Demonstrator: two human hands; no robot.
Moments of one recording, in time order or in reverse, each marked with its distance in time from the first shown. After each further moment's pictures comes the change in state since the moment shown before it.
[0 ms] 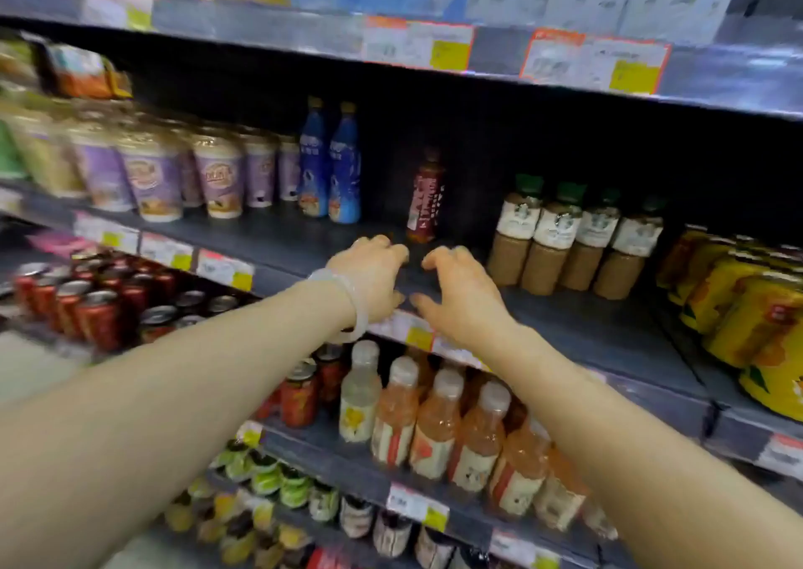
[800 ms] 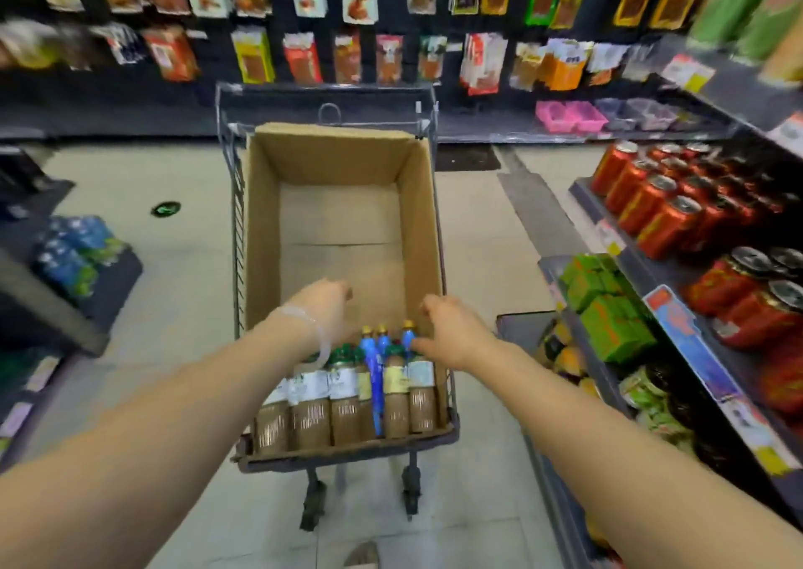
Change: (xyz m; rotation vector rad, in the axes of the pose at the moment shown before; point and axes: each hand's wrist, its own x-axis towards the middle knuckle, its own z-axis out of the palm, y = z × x) left_hand -0.560 -0.320 0.002 -0.155 -0.279 -1.445; right_hand -0.172 -0.494 0.309 0.140 -0.953 -0.868
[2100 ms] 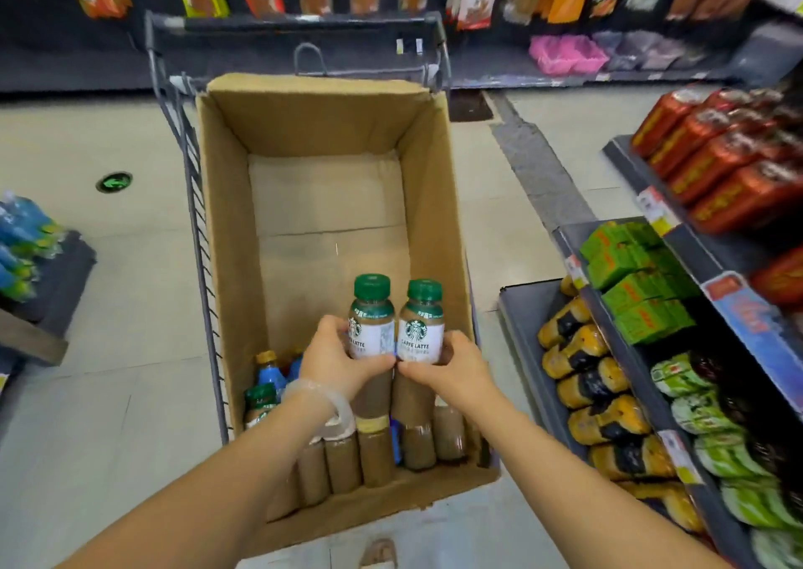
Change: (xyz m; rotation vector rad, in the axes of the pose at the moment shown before) left_hand 0.096 -0.057 0.096 -0.949 0.120 -0.212; right_hand 0.092 0.004 0.098 0.844 0.091 0.352
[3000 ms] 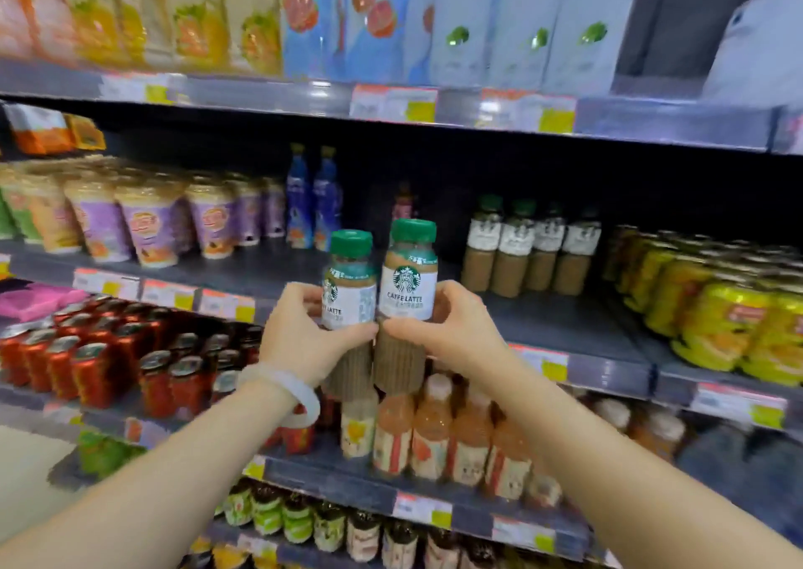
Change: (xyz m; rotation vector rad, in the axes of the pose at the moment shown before) left_hand -0.447 0.311 0.320 -0.126 -0.775 1.012; right_hand -0.494 0.093 -0.437 0.082 1.214 -0.208
